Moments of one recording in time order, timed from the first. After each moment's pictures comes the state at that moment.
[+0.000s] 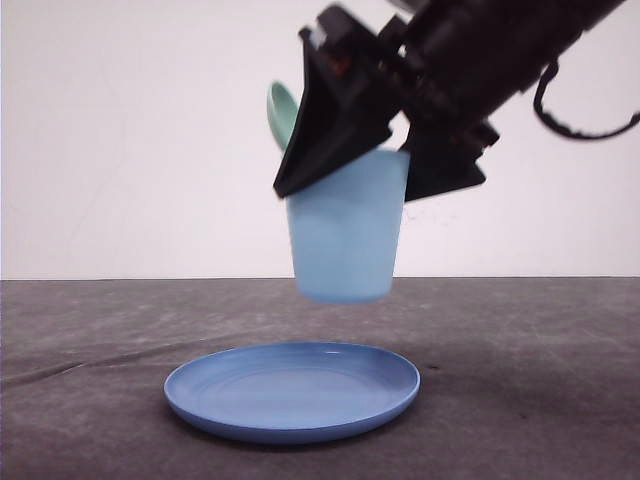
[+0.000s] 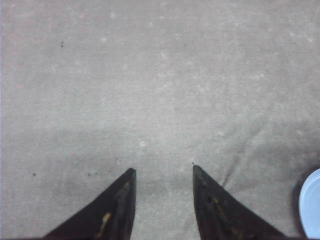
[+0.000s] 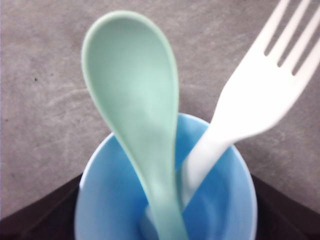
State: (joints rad) left arm -0.12 0.75 0.83 -0.69 0.00 -0.05; right arm 0.82 1.27 0.68 0.02 -0.12 0.11
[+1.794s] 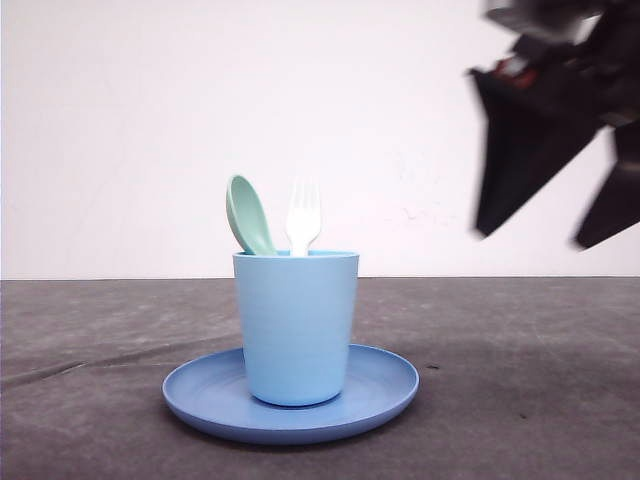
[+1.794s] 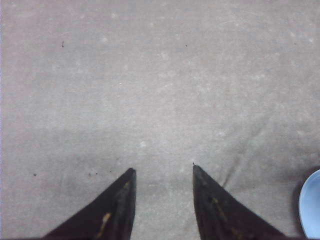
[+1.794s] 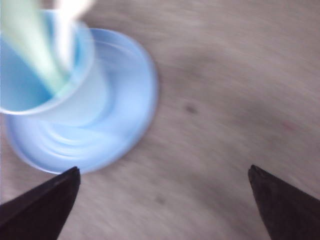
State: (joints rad) left arm -0.12 0.75 0.83 -0.69 0.00 -0.05; right arm 0.54 1.02 0.72 -0.59 -0.08 0.14
